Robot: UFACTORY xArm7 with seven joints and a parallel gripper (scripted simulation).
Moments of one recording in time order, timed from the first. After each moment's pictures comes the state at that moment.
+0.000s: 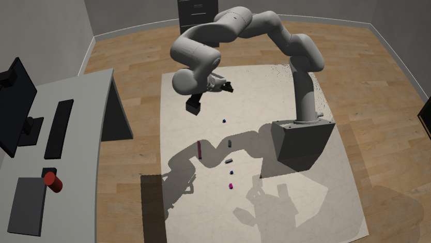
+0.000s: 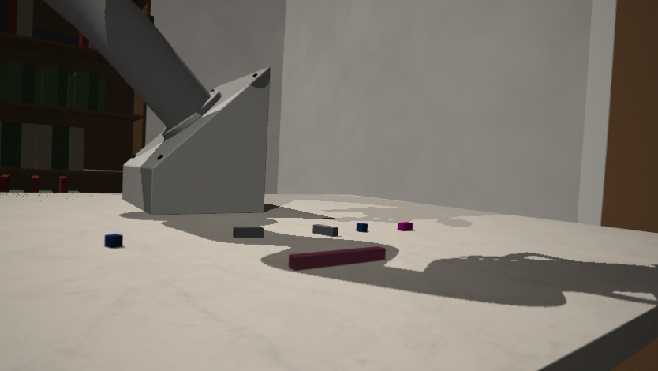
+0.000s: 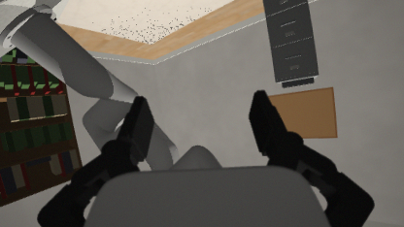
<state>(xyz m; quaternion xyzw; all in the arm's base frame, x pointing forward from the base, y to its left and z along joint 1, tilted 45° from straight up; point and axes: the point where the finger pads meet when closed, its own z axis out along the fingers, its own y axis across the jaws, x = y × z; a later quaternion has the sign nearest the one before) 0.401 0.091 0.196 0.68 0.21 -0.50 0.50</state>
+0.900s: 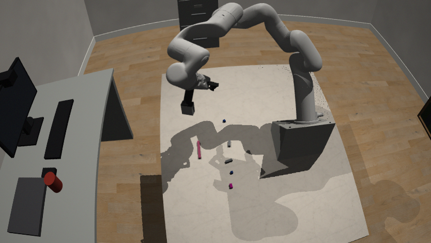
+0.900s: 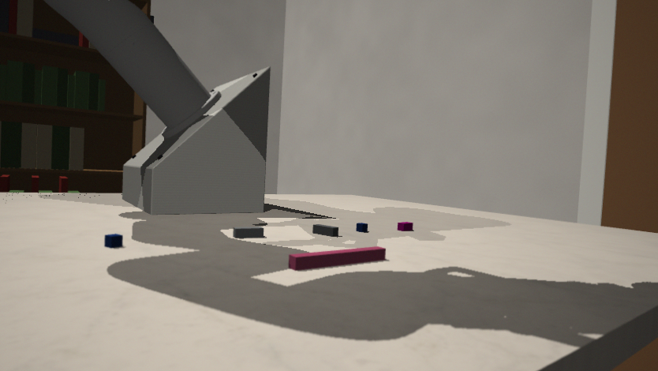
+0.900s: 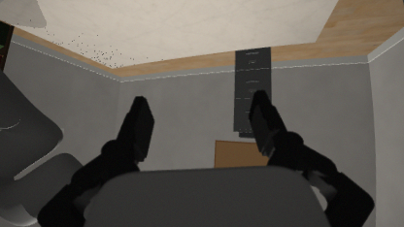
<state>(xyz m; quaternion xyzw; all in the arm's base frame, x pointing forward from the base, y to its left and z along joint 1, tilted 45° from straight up) 0.436 -0.046 0.183 0.67 0.37 -0.51 0.40</state>
